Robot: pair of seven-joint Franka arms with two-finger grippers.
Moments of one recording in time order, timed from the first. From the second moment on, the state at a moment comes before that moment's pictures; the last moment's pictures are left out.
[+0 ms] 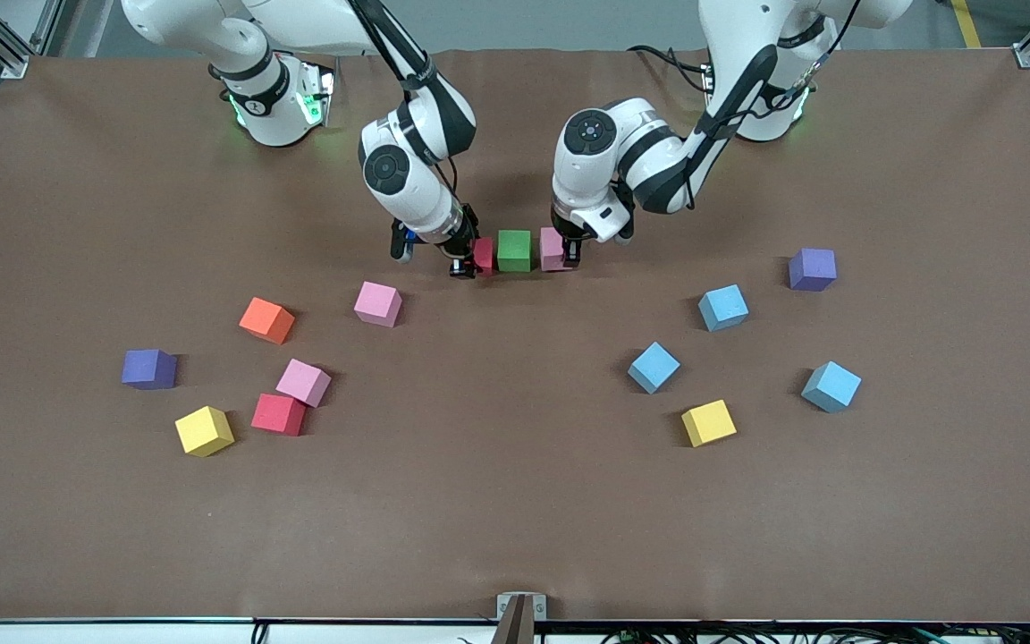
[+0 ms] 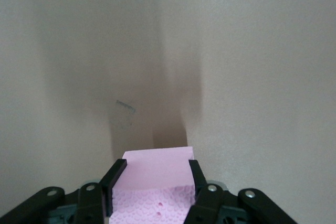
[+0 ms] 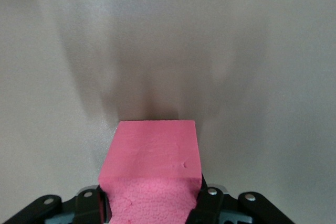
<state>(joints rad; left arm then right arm) -0.51 0.39 -0.38 -2.21 0.20 2.58 -2.55 0.78 0.39 0.07 -2.24 0.59 2.74 1.96</state>
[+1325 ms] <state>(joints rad) -0.54 0.45 -0.38 -2.17 0.20 2.57 -2.55 0.78 0.40 0.09 -2.24 0.65 2.74 1.96</state>
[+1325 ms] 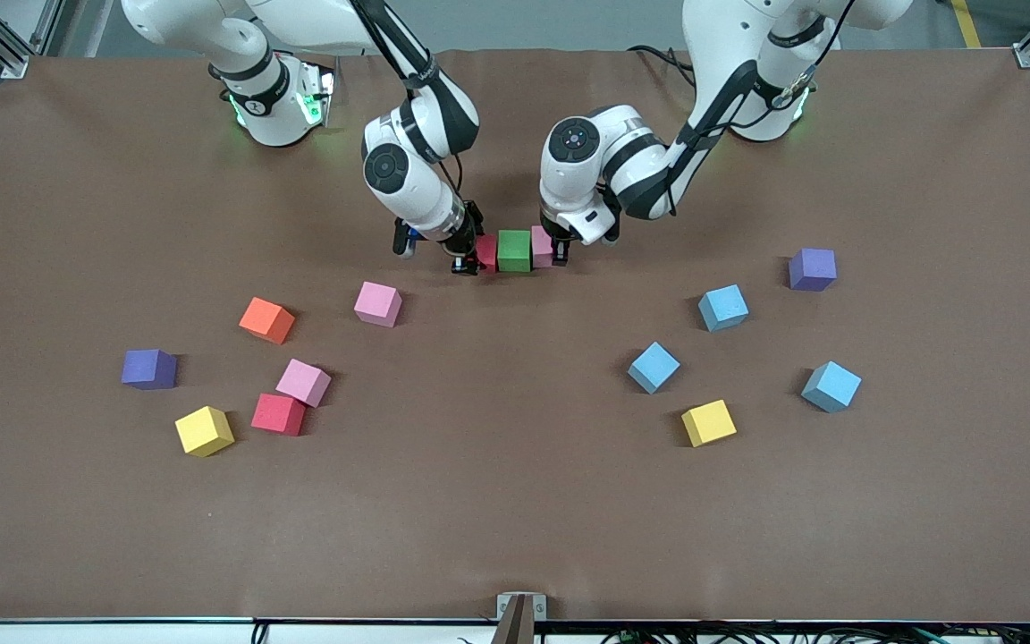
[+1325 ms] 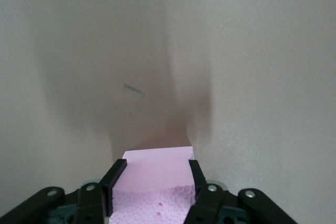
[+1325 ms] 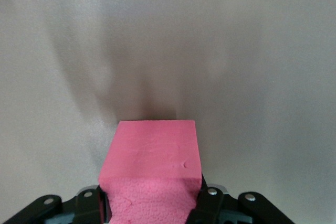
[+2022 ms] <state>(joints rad) -0.55 0.45 -0.38 -2.16 0.20 2.56 -2.55 0.79 0.39 0.09 -2.23 0.66 2.73 1.95</state>
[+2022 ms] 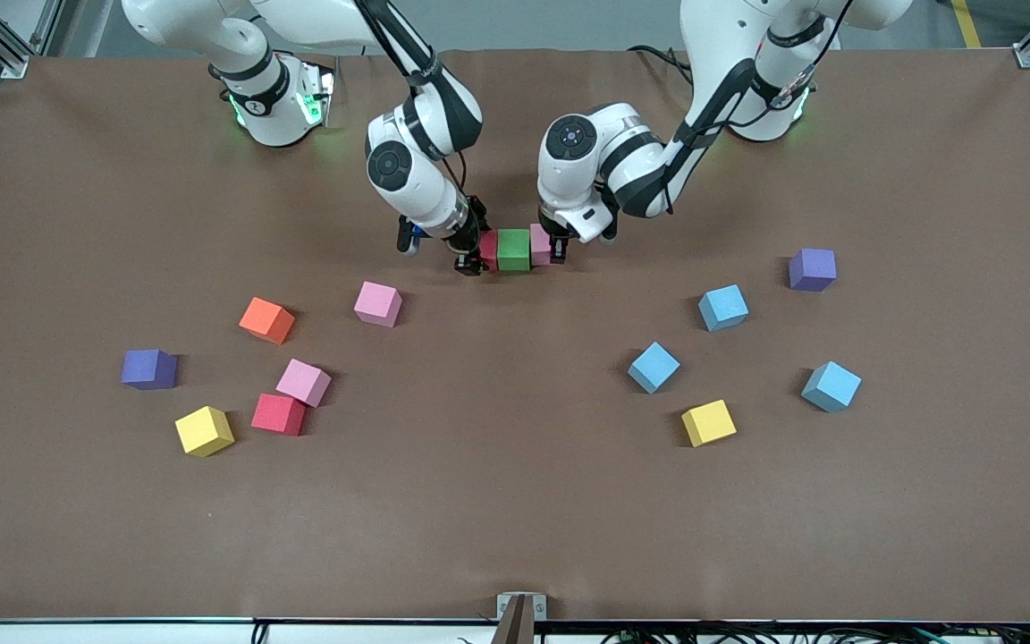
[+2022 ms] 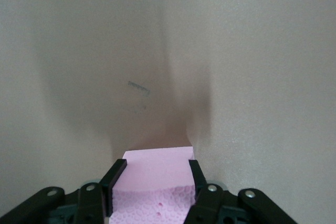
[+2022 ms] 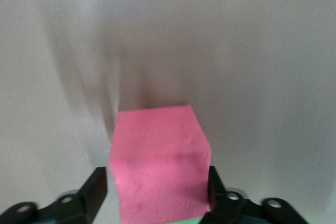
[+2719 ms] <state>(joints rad) -0.57 0.46 -0.38 -2.04 0.20 2.37 -2.55 0.70 0.26 0.07 -2.19 0.64 2.59 1.93</state>
